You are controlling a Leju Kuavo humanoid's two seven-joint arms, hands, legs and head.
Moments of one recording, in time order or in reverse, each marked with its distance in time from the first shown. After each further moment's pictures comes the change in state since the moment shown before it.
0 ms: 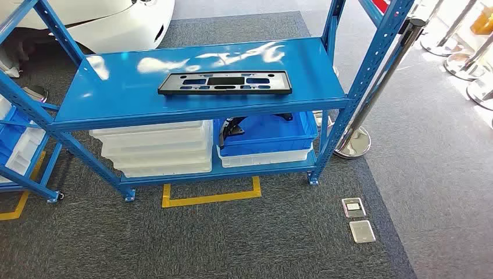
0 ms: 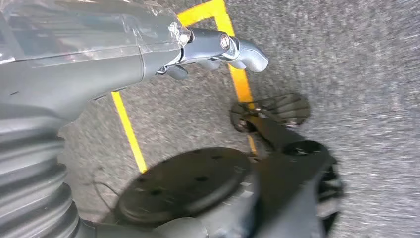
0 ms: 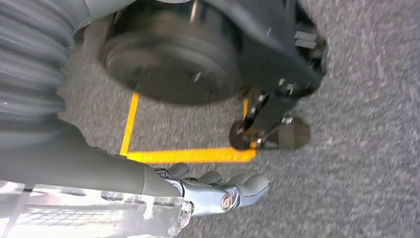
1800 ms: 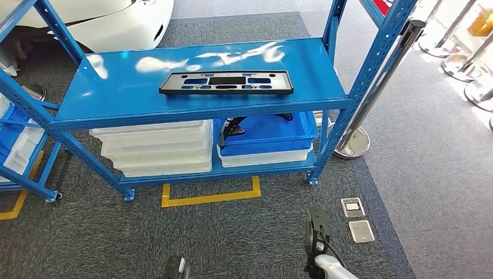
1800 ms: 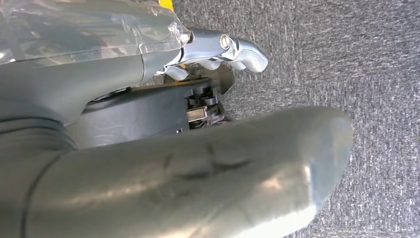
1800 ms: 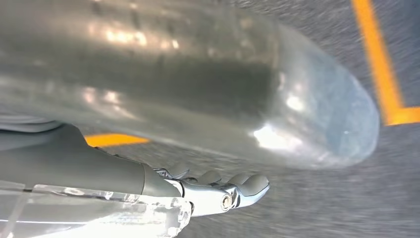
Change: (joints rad) left arm -0.254 -0.107 -0.732 0.072 0.766 0.419 -0.150; right arm -0.468 -0.136 0.734 -0.038 -0.673 -0.454 -0.018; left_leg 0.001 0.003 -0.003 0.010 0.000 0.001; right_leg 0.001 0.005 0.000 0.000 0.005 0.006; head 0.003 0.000
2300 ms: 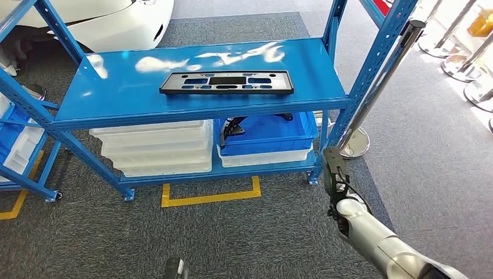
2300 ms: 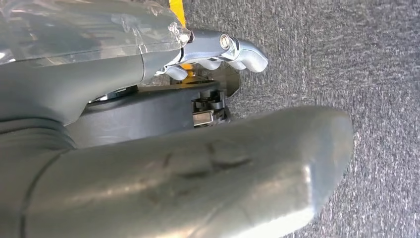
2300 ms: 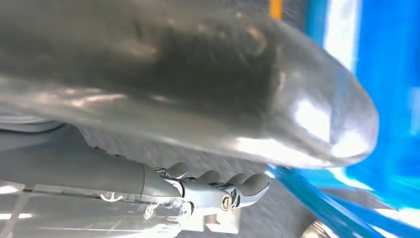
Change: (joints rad) left arm -0.007 0.000 -0.058 0.004 0.098 0.066 -0.007; right arm -0.233 -0.216 0.012 -0.223 0.276 -0.011 0.173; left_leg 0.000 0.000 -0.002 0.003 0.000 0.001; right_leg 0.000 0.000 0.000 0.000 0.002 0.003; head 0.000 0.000
